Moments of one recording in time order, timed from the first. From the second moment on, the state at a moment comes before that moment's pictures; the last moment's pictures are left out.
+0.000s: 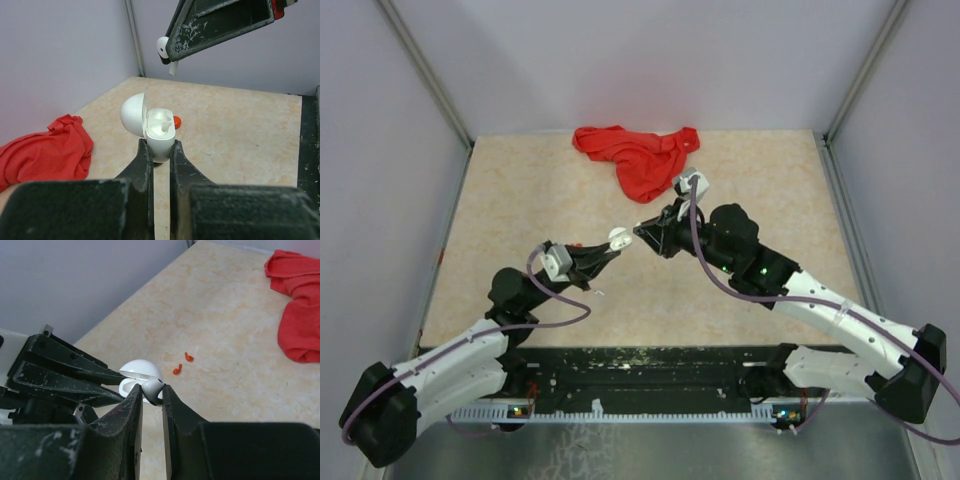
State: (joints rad) left arm -0.66 0.84 0.28 0.88 0.40 0.00; right arm 0.89 1.04 0.96 -0.02 -0.03 0.30
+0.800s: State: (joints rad) left arm -0.72 0.88 0.25 1.05 0.36 0.08; right arm 0.92 1.06 0.89 0.19 -0.10 0.38
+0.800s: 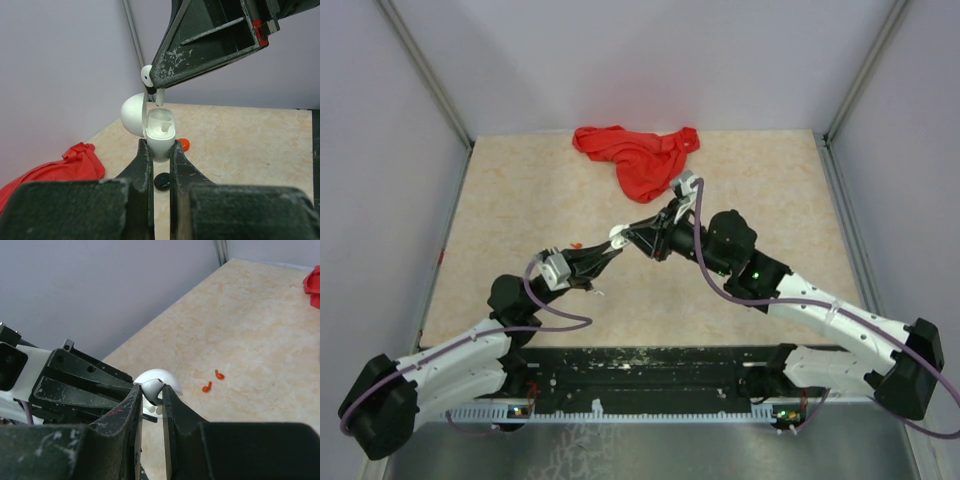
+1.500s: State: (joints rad) left arm -0.74 0.88 0.25 1.09 0.29 0.07; right arm 0.96 1.09 0.89 0.20 -0.04 0.39
